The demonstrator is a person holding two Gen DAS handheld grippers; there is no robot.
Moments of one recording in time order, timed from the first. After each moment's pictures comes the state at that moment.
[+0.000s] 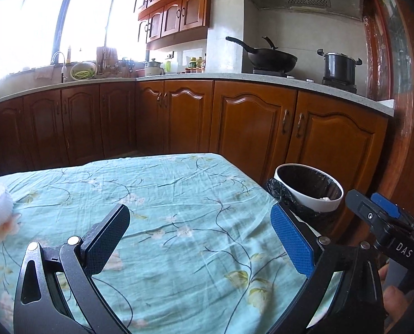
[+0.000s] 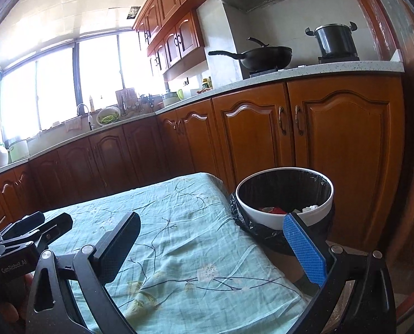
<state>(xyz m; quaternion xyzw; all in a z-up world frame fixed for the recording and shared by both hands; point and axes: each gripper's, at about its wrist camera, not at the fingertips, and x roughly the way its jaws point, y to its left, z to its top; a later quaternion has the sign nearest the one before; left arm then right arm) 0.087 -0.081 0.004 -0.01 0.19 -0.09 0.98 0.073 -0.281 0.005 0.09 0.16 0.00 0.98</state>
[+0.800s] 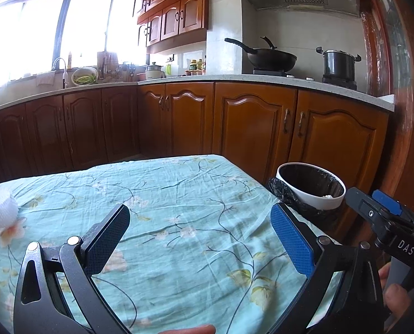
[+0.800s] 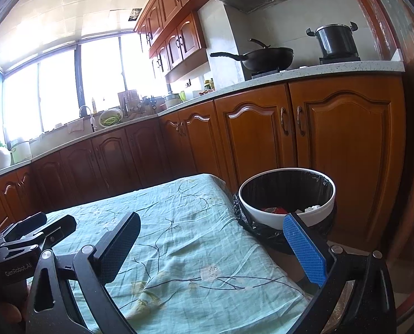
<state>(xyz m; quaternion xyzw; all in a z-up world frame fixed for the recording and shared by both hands) 0.082 -0.083 0.006 0.00 0.18 -0.08 0.98 0.071 -0.282 0.005 0.09 0.15 0.01 0.98</state>
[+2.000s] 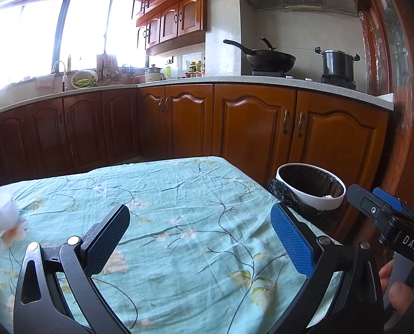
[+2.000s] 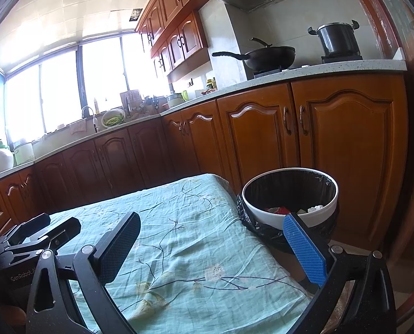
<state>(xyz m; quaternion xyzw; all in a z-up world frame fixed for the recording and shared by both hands) 0.079 -0.083 0.007 0.00 0.18 -0.08 0.98 0.070 -0.279 0.008 0.09 0.15 0.02 0.98</state>
